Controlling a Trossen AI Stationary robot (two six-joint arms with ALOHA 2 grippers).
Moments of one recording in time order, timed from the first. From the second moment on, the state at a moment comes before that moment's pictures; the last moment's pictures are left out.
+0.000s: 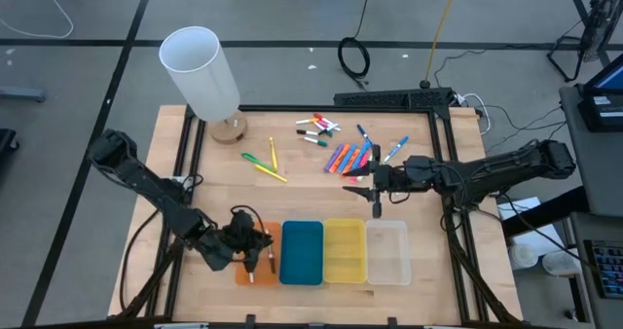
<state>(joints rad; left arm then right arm) -0.72 1.36 0.66 0.00 -0.68 -1.07 0.10 1.09 0.65 0.32 0.15 -0.08</state>
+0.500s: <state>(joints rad) -0.54 0.88 0.63 -0.12 -1.12 -0.35 -0.05 1.06 0.72 -0.56 0.60 0.31</state>
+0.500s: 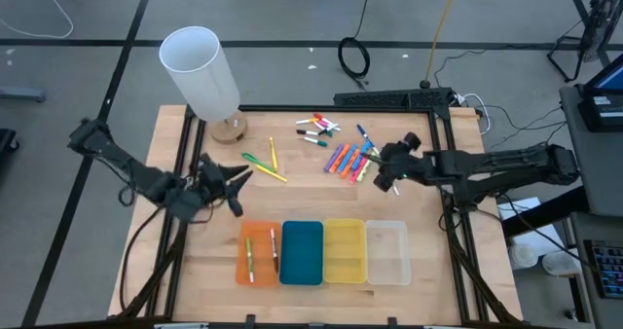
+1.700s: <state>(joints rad) 0.09 0.99 0.60 0.17 -0.19 -0.04 -0.27 1.24 0.65 -0.68 0.28 0.54</state>
